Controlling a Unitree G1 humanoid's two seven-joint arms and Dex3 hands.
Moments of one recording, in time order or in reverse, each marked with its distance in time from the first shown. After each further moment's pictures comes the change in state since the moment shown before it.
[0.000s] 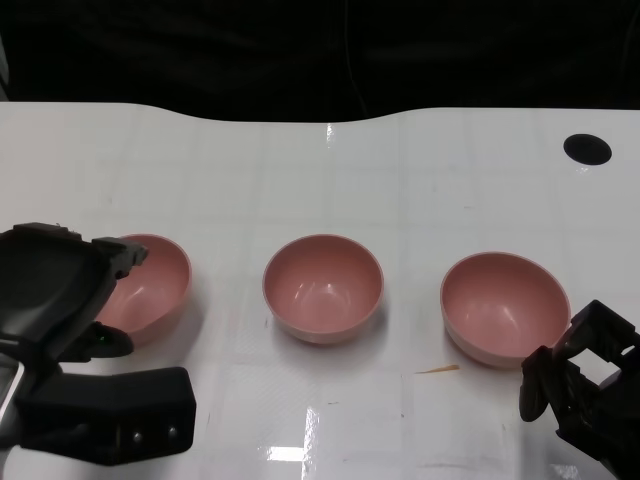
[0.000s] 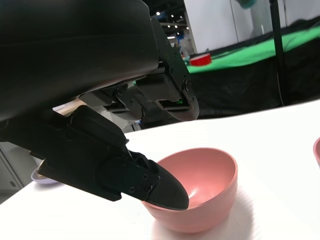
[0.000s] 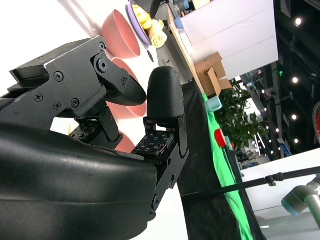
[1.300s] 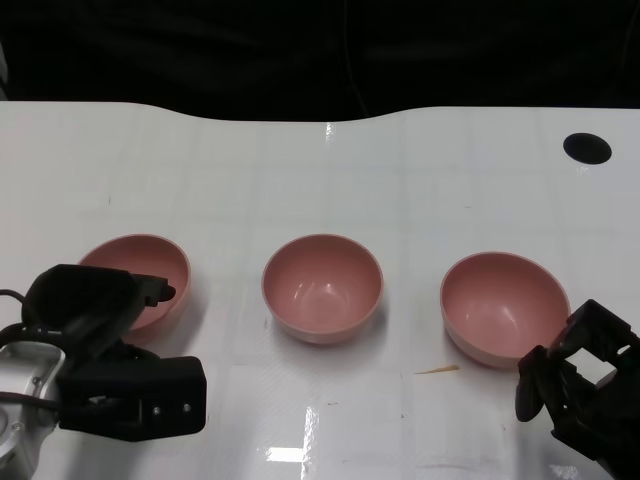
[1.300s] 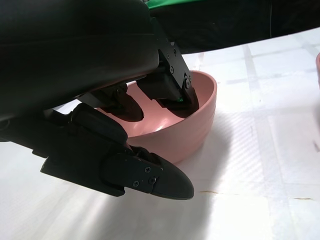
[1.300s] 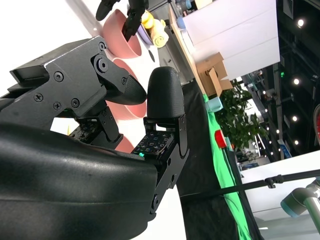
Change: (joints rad) left arm -0.257 -0.025 -0.245 0.600 -0.185 -0.111 0.168; right arm 0.004 0.001 0.013 -0.008 -0.013 -0.009 -0.018
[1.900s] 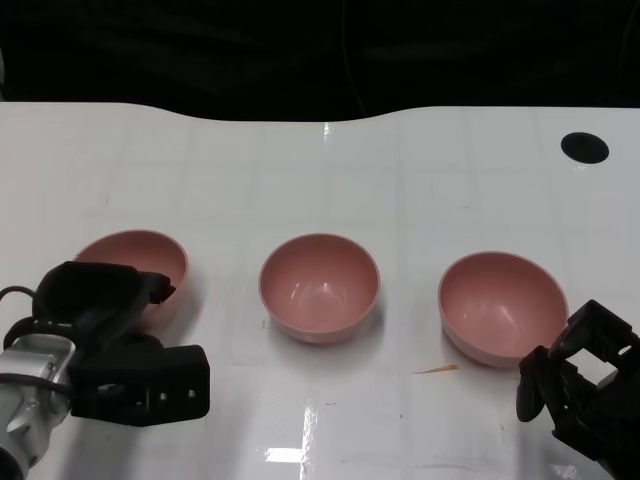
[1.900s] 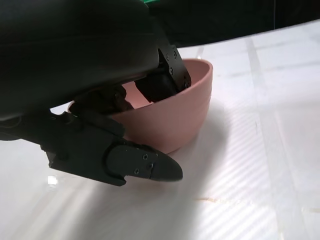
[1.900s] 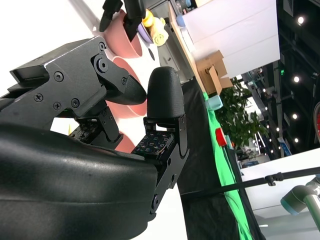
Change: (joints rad) left arm -0.135 -0.055 -0.070 0.318 -0.064 -0.113 0.186; right arm 0.001 0.000 -0.002 0.000 0.002 0.000 -0.001
